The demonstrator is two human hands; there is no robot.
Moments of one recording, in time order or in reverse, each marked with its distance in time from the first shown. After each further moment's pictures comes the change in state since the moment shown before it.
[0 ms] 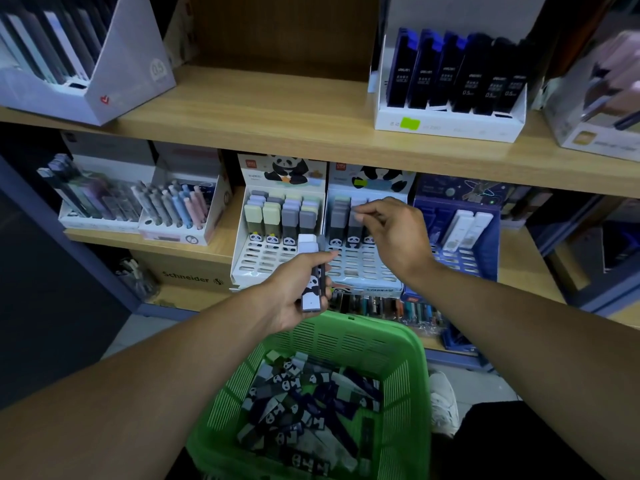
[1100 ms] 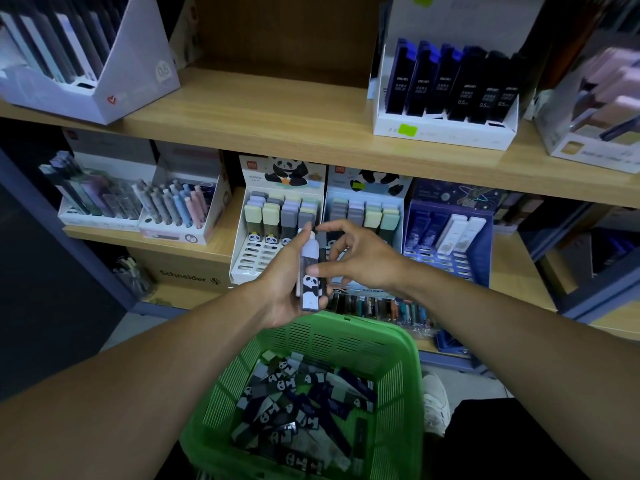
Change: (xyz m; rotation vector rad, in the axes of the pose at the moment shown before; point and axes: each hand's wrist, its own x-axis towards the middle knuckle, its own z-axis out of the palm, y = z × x) left_hand -0.016 0.007 -0.002 -0.027 -0.112 0.045; right_hand -0.016 -0.057 -0.006 0.298 -0.610 0.309
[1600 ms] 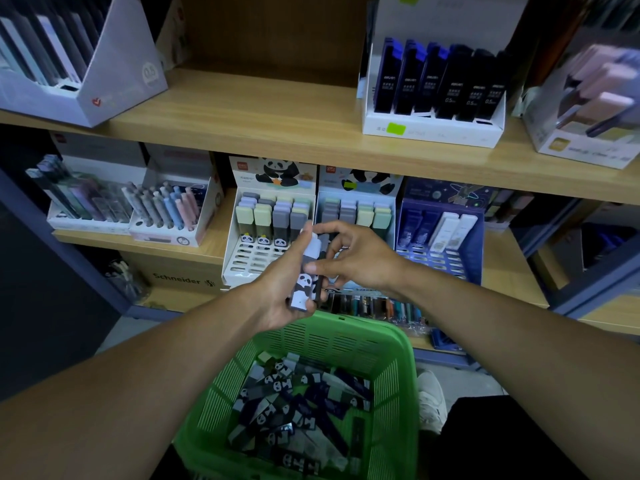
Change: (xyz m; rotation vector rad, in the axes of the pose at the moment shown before) left_hand 0.002 -0.002 0.005 0.104 0.016 -0.017; right_hand -0.004 0.002 -0.002 0.122 0.035 0.029
